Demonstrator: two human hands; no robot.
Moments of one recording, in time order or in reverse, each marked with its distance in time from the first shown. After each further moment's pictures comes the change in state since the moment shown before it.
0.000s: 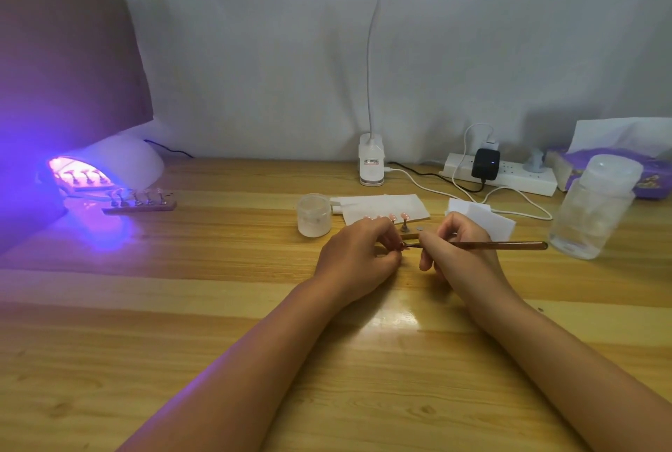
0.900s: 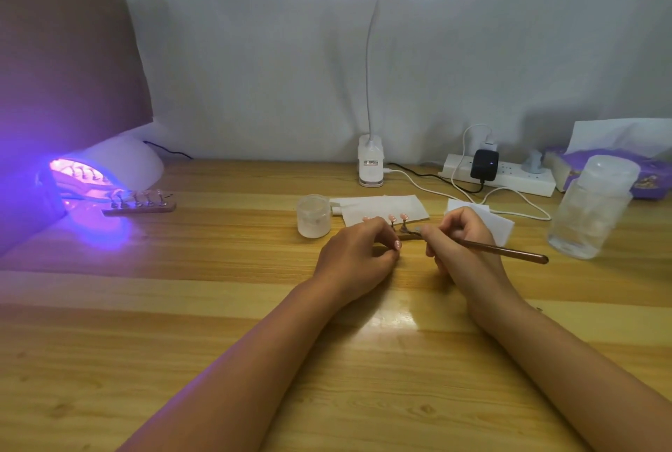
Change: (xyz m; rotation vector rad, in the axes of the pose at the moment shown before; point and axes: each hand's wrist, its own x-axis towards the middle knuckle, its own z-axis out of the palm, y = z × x) left_hand 0.000 -0.004 0.002 -0.057 0.007 -0.037; right_hand 0.003 0.002 -0.002 0.101 0.036 -0.012
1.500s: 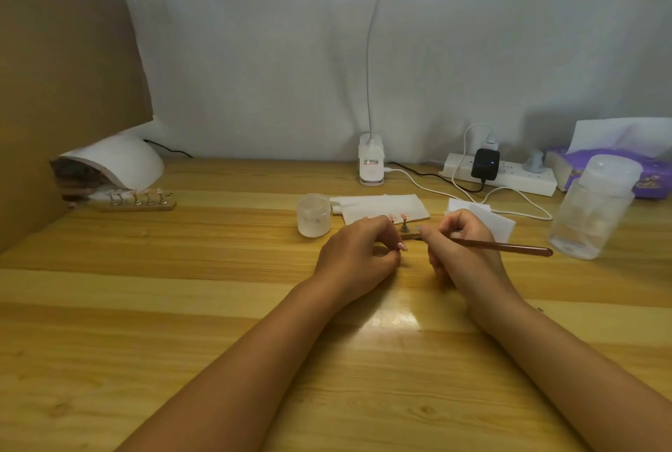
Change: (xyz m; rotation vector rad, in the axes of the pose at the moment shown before) left_hand 0.000 0.002 0.000 -0.011 0.018 0.033; right_hand 0.000 0.000 0.000 0.017 -0.016 0.019
